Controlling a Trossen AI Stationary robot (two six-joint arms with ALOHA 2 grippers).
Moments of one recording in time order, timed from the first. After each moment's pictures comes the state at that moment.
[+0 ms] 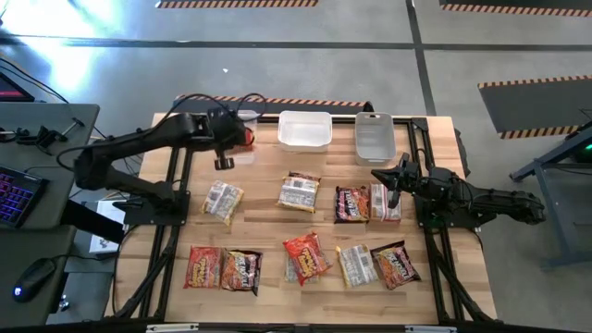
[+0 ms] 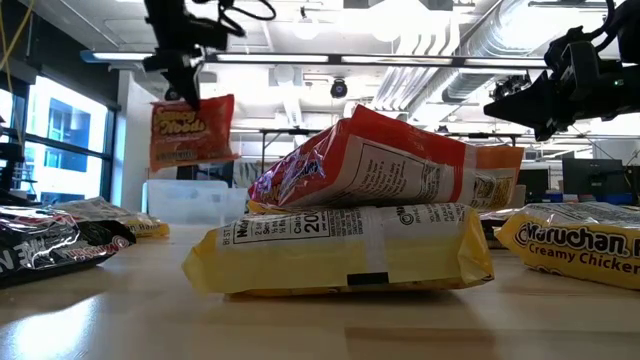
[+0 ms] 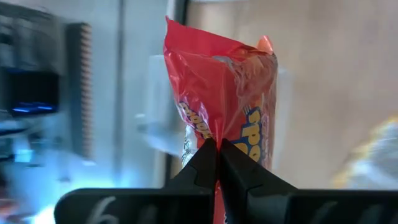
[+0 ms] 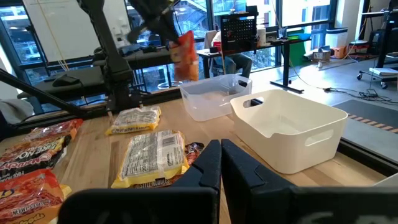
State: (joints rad) left arm 0.39 1.28 1.22 -1.08 -0.51 0.46; right arm -0.15 0.07 0.01 0.05 0.19 0.12
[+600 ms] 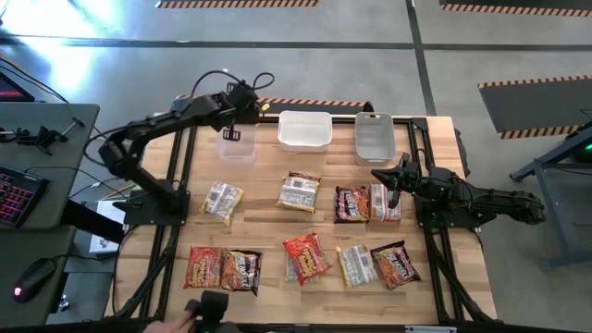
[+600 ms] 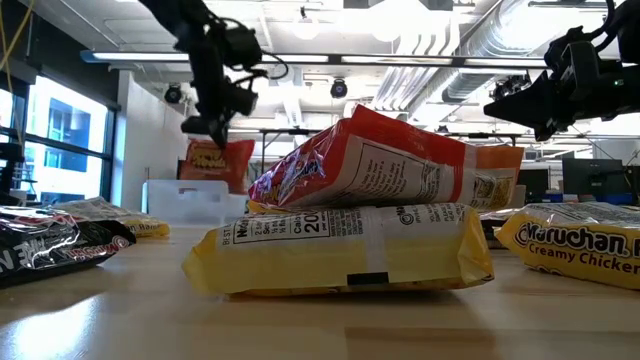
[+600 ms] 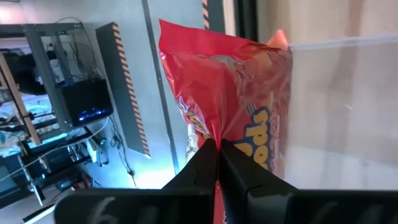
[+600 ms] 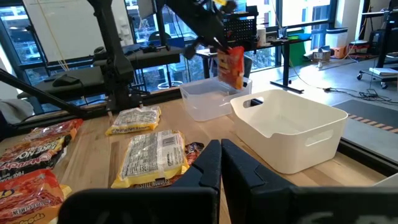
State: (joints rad) left arm 0.68 1.56 1.22 -0.67 -0.53 0.99; right arm -0.15 0.07 0.01 0.05 0.19 0.12
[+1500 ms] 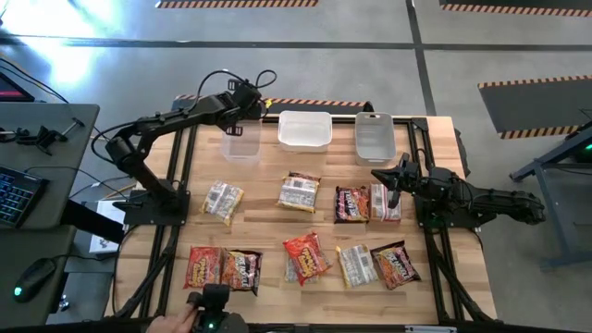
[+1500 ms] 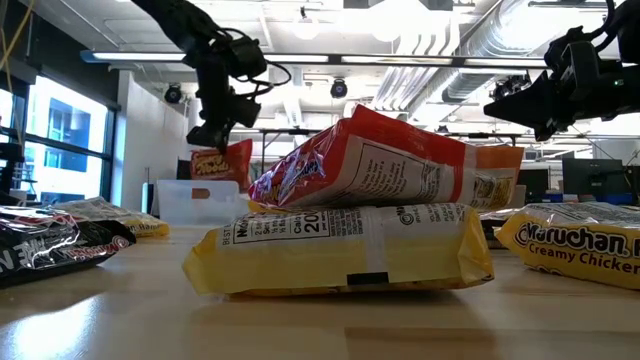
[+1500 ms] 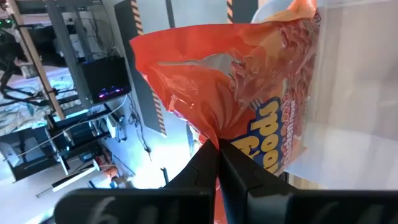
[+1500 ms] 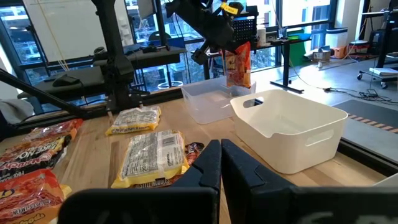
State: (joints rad) left arm 0.70 1.61 1.21 -0.58 -0.66 1.00; right arm -0.15 0.07 0.01 0.05 0.19 0.12
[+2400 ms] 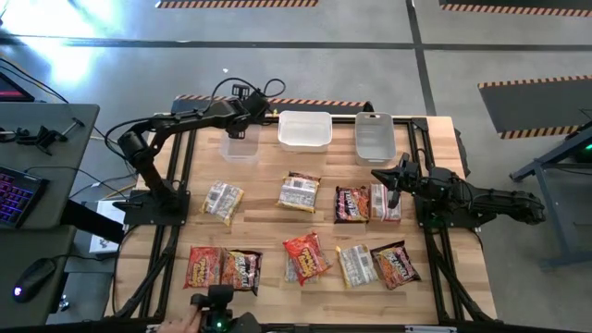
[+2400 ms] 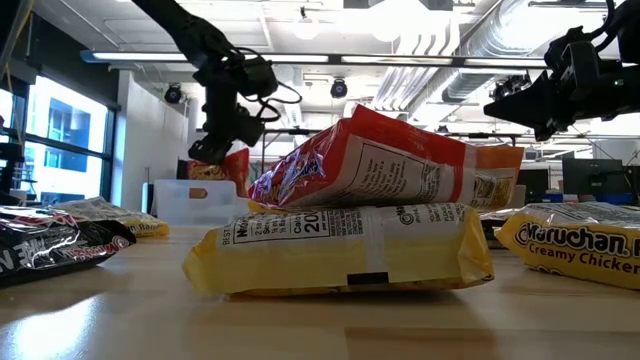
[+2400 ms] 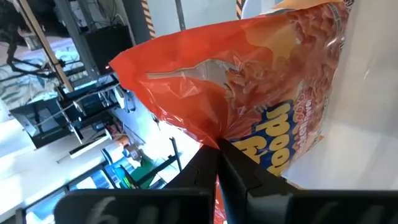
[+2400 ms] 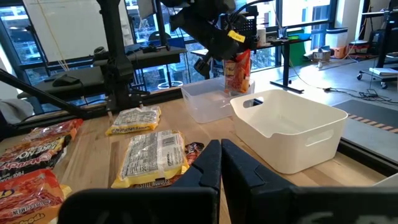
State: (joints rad) left arm 0.67 1.71 1.21 -0.59 -0.82 0.93; right arm -0.15 0.07 0.01 0.05 0.19 0.11
